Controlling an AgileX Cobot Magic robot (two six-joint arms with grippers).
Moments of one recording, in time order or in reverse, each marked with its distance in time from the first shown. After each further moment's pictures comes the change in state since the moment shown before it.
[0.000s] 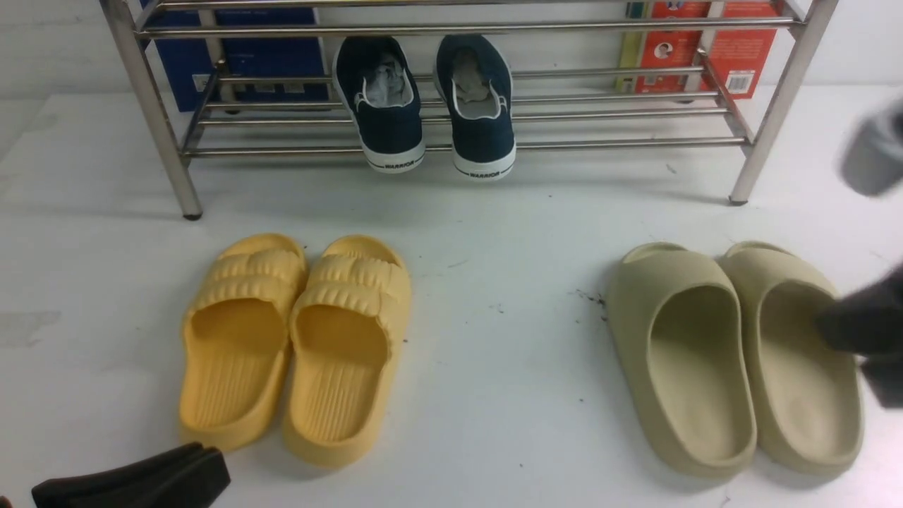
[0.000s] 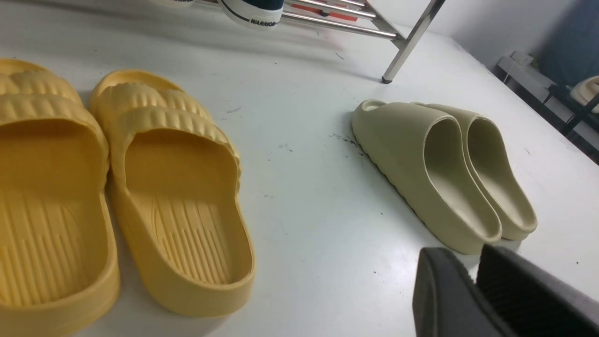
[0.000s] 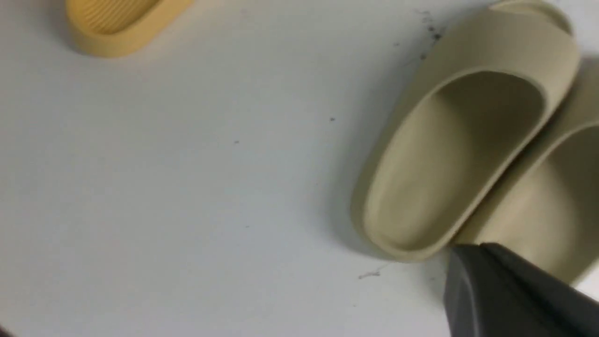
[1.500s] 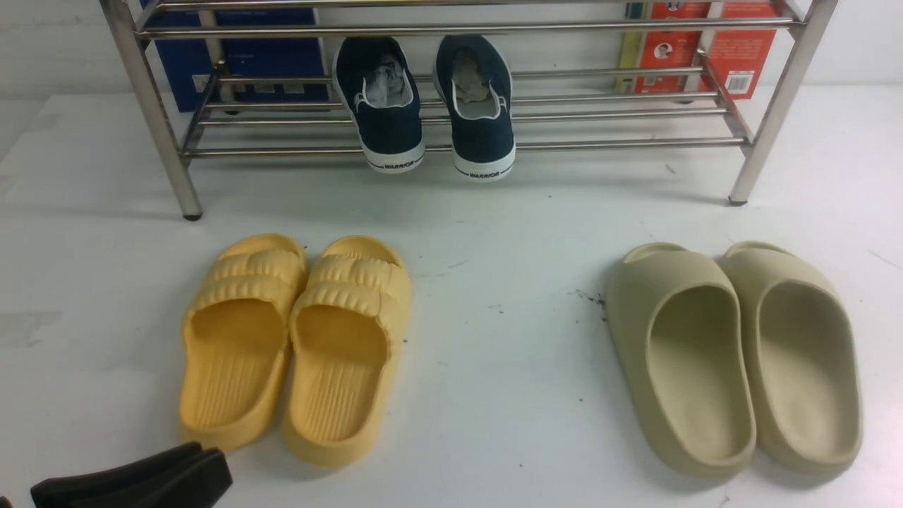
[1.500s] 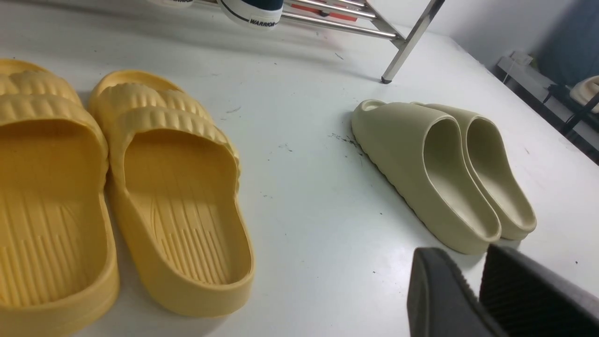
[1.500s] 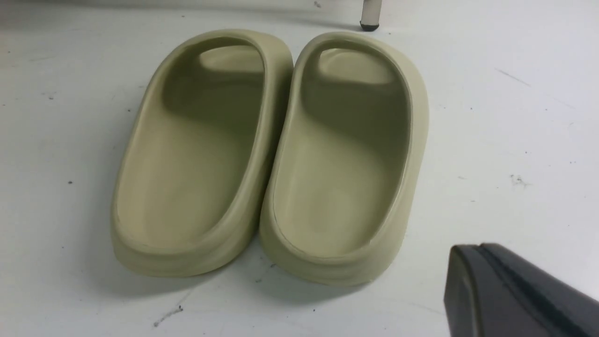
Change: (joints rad) right arm -0.468 -0.880 0.916 0.027 -0.544 -0.026; left arm 0.000 0.000 0.000 0.008 0.000 0.000
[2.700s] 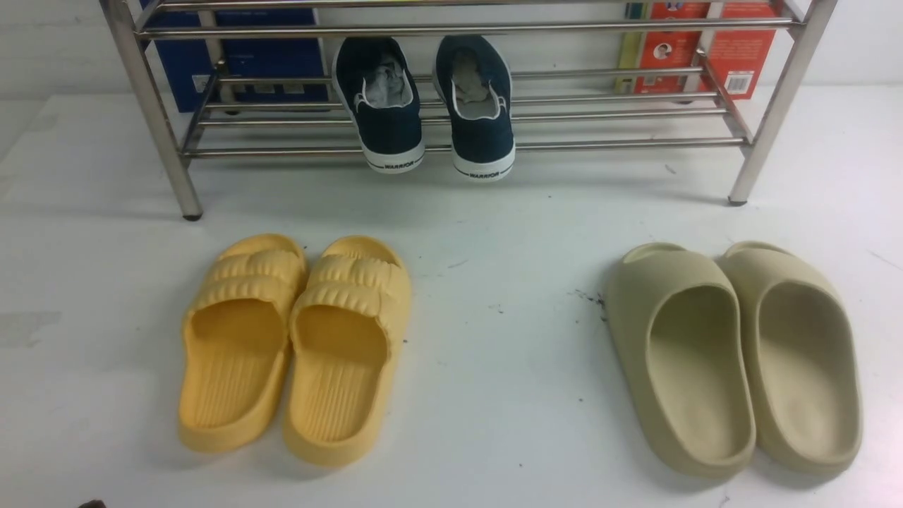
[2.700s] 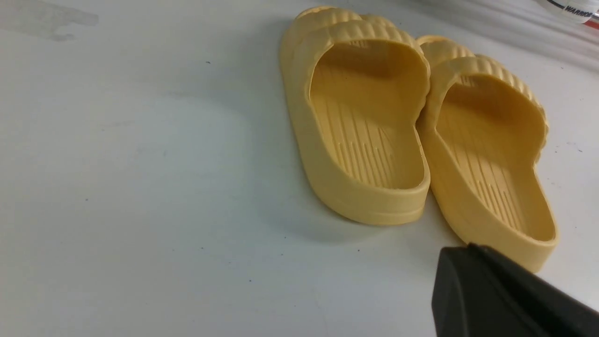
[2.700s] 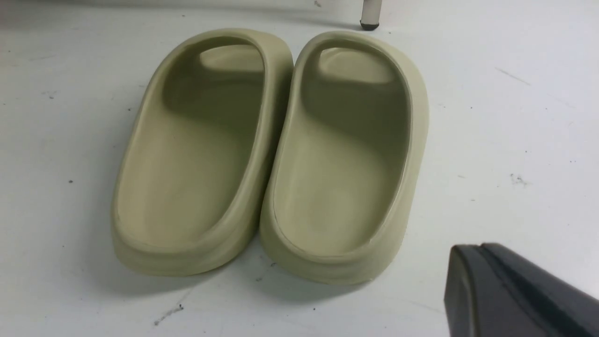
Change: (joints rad) right arm 0.000 0.000 -0.001 0.001 0.003 0.001; left arm 0.582 -0.259 0.248 -0.181 0.127 0.275
